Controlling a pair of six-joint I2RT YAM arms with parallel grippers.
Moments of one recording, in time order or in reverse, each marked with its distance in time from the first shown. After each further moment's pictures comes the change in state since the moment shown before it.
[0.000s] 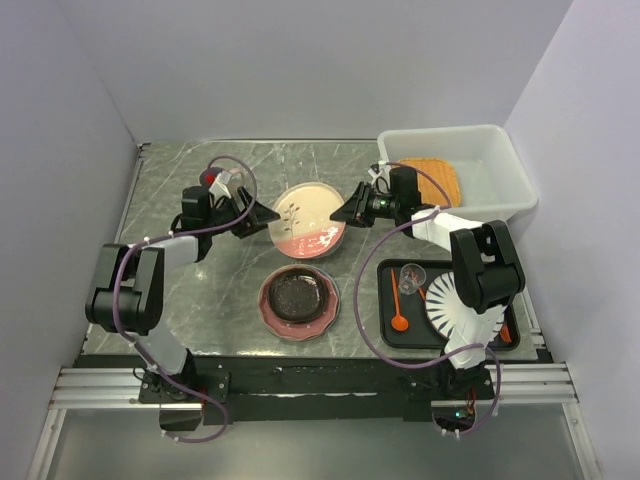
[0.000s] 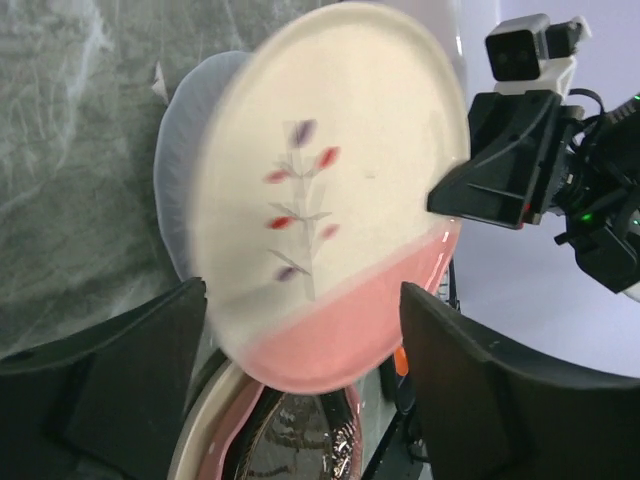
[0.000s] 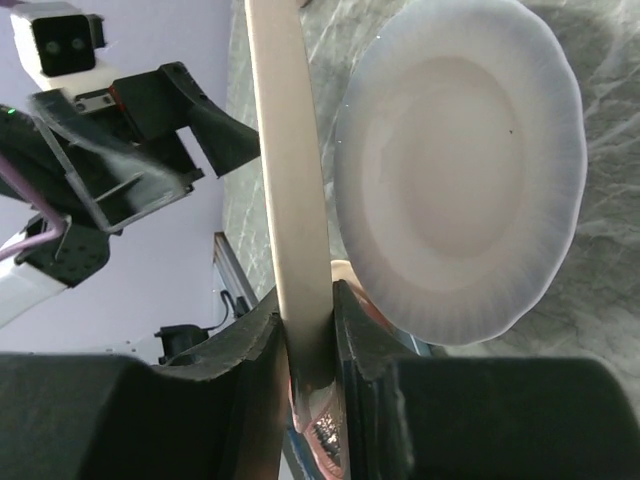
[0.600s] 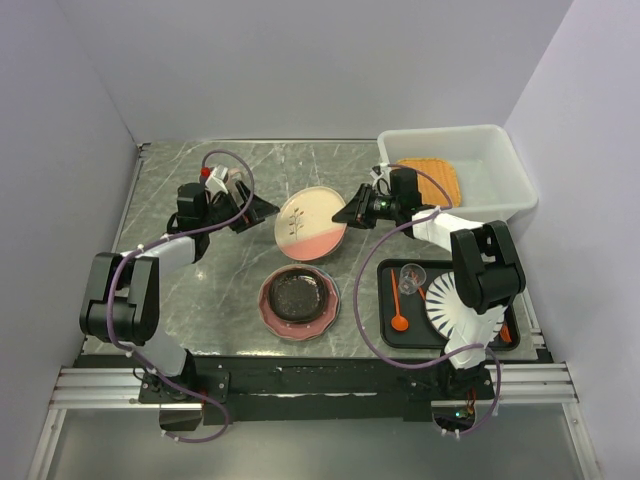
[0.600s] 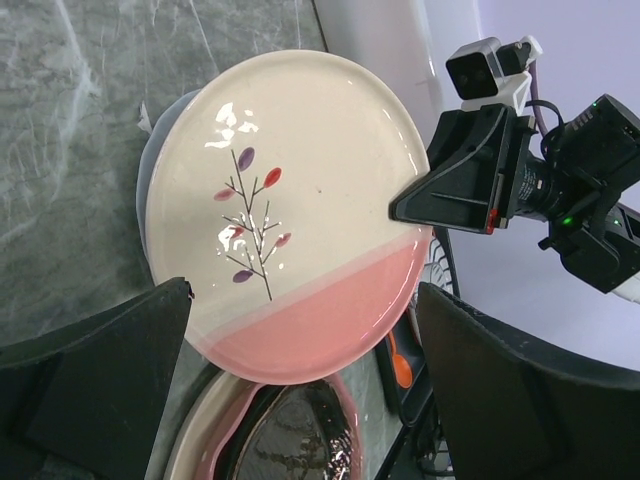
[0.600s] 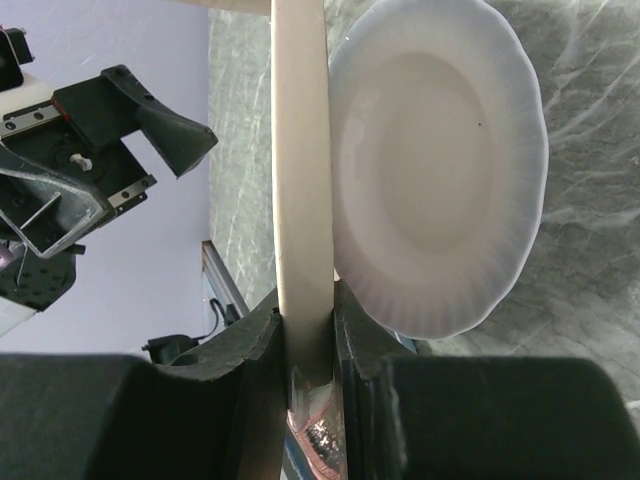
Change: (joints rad) left arm 0.000 -0.069 -0.001 0.003 -0.025 0.018; right arm 0.000 -0.005 -0.005 -0.030 0.034 -0.008
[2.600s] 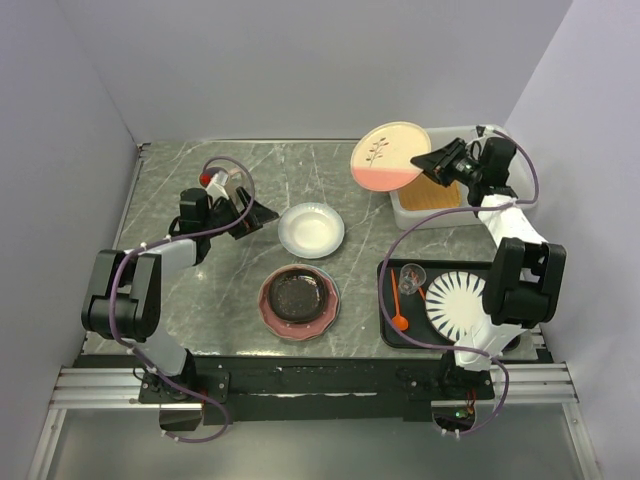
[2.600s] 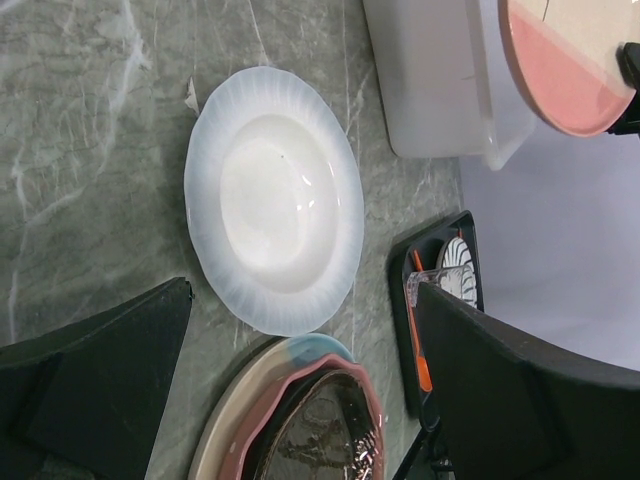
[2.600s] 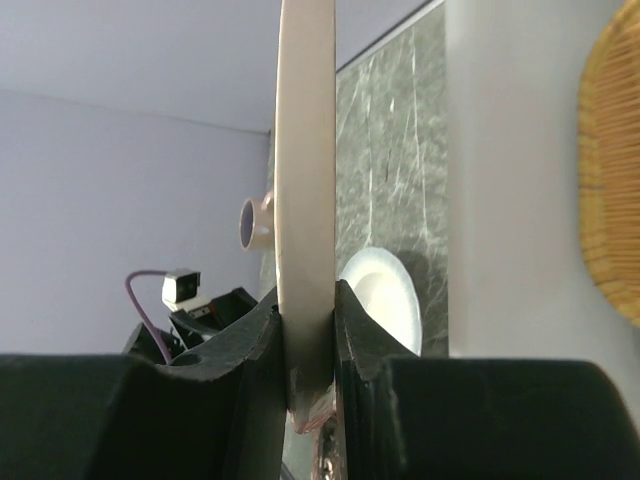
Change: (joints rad) left arm 0.000 0.024 -0.030 -0.013 -0.048 0.027; right arm -0.439 -0.140 0.148 -0.025 -0.008 0.112
